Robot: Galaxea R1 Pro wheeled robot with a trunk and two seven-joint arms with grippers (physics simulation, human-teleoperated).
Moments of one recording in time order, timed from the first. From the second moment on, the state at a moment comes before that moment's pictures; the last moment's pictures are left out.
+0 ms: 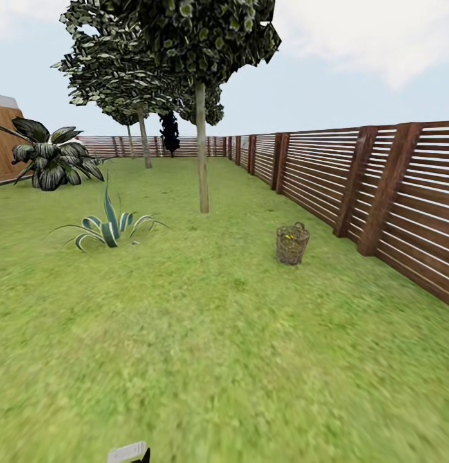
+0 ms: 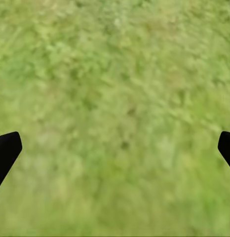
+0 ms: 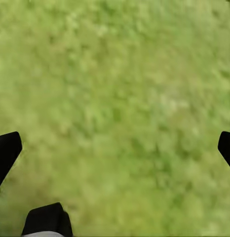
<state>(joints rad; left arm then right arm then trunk) -0.11 -0.04 0.14 -0.62 0.07 -0.18 0.01 -0.03 -0.14 -0.24 -0.30 0.00 -0.32 0.00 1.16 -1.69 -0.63</state>
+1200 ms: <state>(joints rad) -0.11 -0.04 0.14 -0.62 0.07 -0.18 0.01 -0.03 -0.14 -0.23 -0.30 0.00 -0.32 0.00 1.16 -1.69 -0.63</state>
